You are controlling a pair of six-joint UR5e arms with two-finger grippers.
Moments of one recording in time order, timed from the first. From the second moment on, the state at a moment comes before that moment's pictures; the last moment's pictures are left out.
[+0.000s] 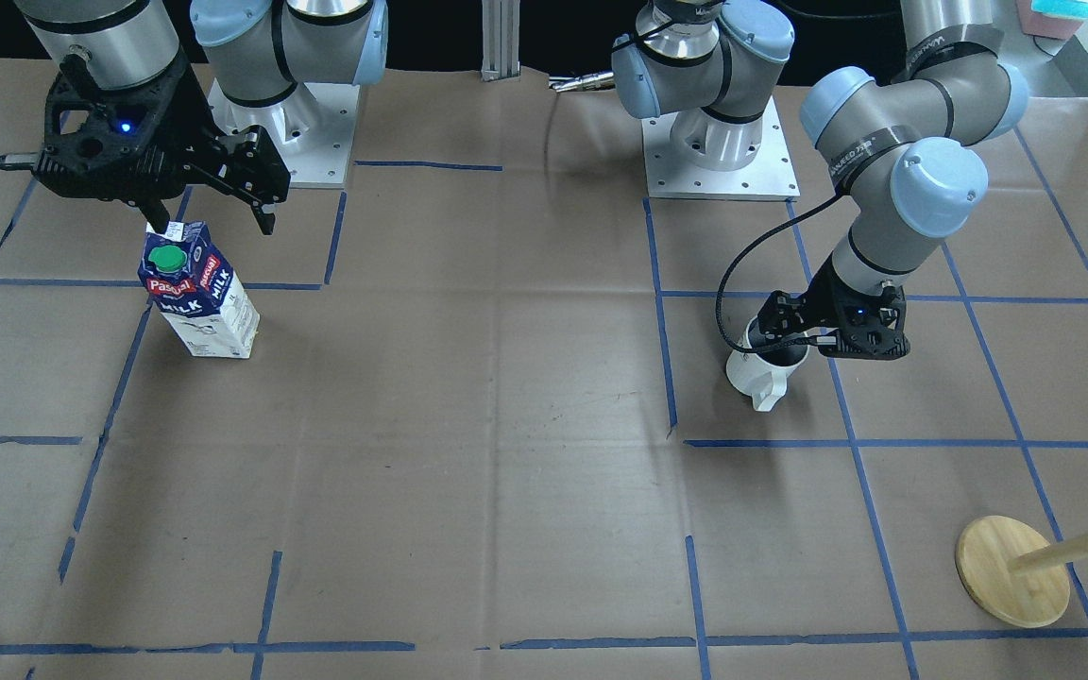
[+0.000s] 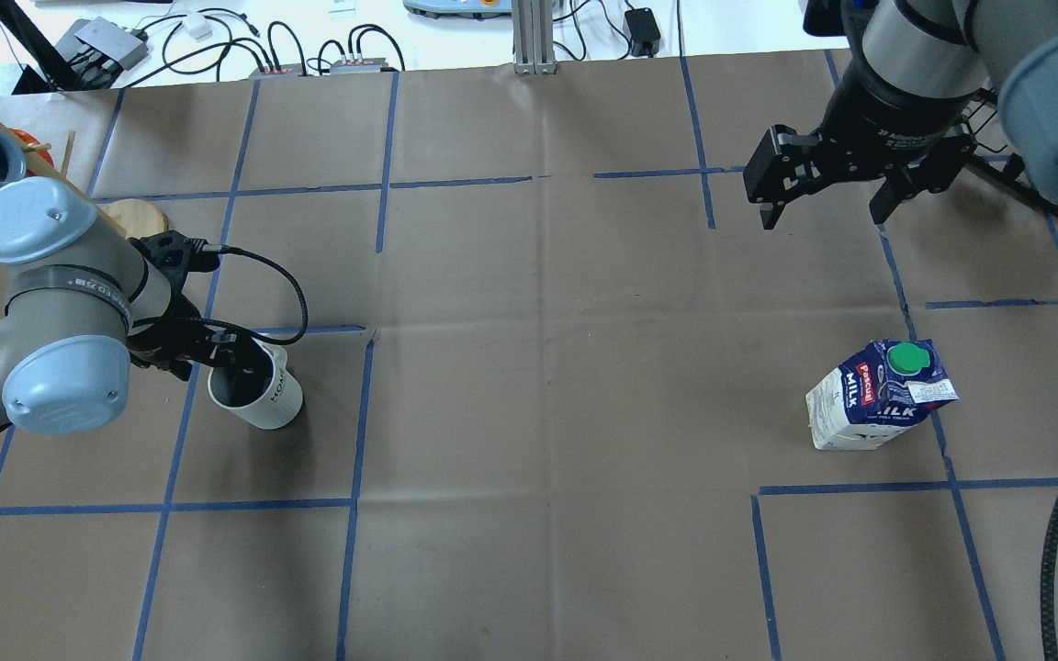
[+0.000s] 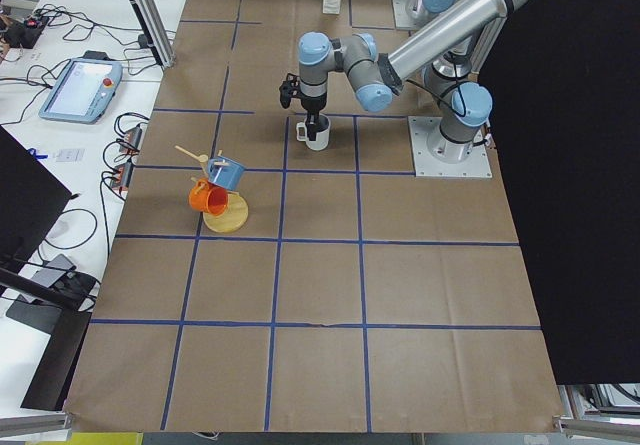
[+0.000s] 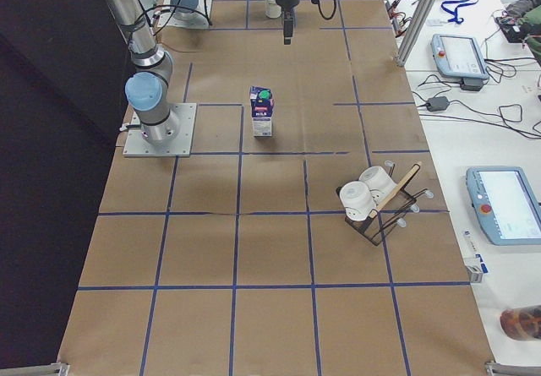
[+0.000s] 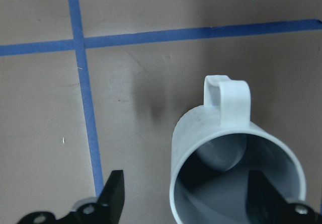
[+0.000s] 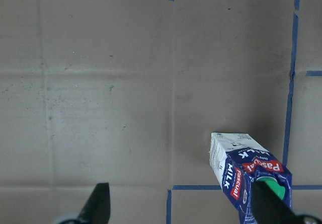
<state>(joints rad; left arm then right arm) -1.25 -1.65 -2.14 -0.96 1.59 0.38 1.56 -1.62 1.61 -1.59 -1.57 -0.02</state>
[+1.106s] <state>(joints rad) -1.28 -1.69 -2.00 -1.05 1.54 0.25 1.56 -1.61 1.61 -1.59 -1.57 -0.02</state>
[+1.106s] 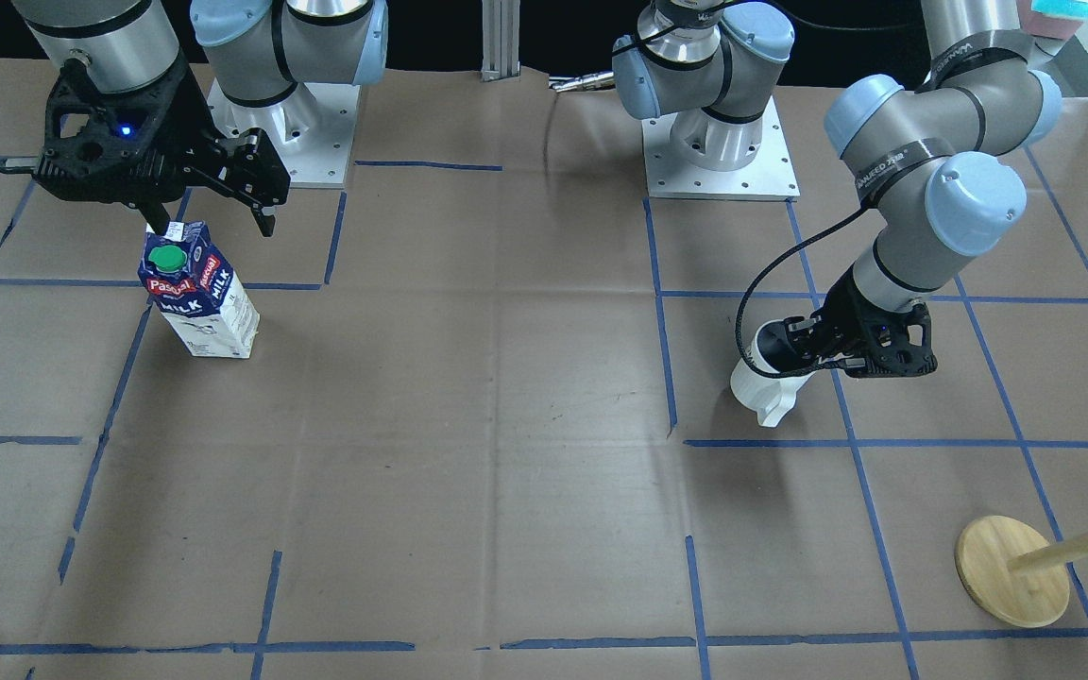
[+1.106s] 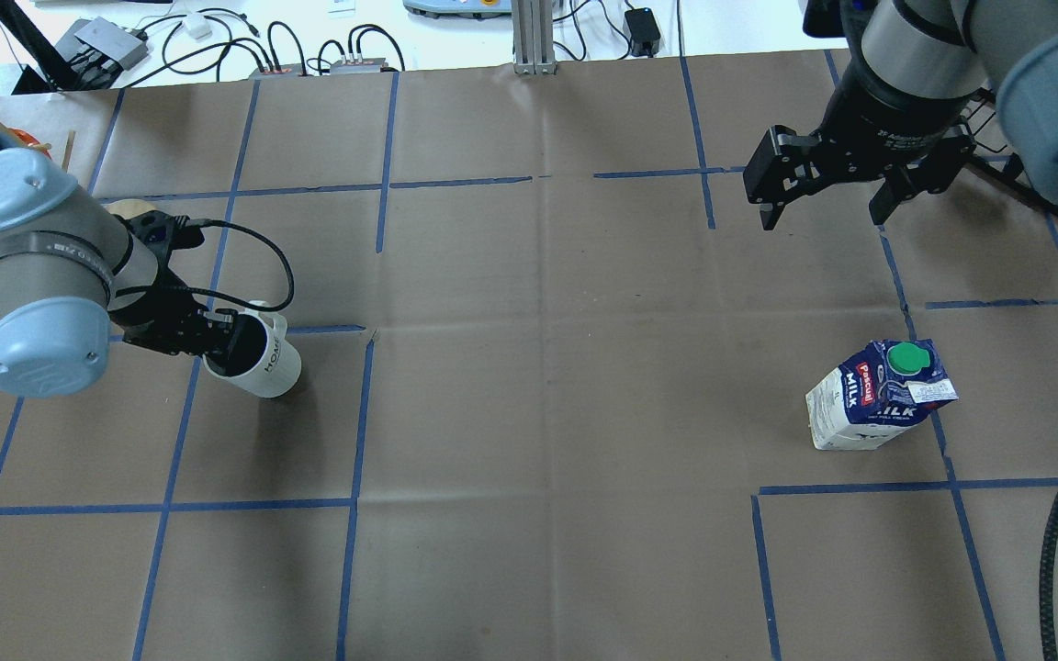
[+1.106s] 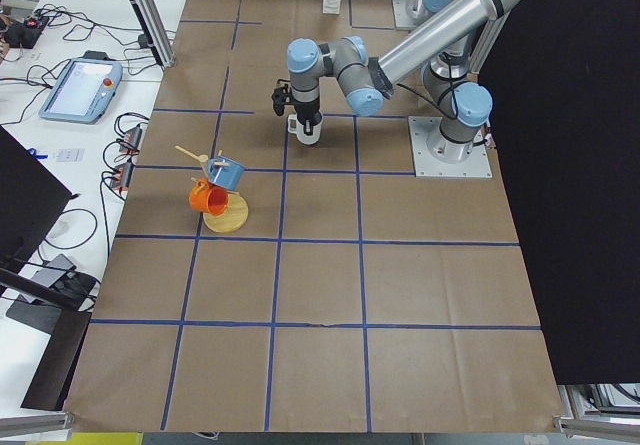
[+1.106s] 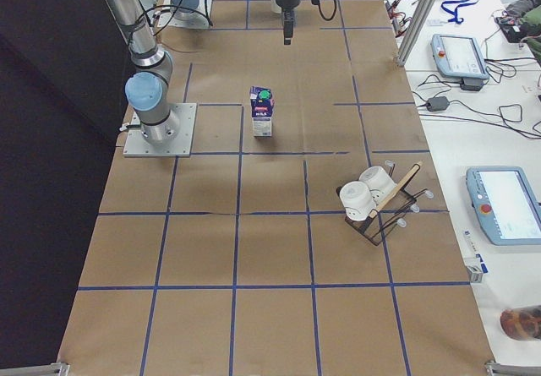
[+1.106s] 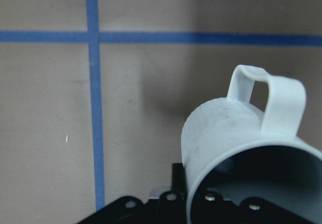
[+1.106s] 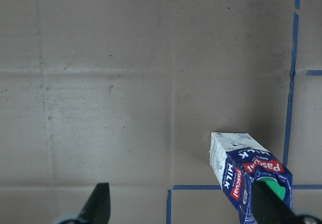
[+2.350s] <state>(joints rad) -1.75 -2.25 -1.21 -1.23 1.51 -0.12 1.56 -1.61 1.61 -1.58 -1.57 -0.02</state>
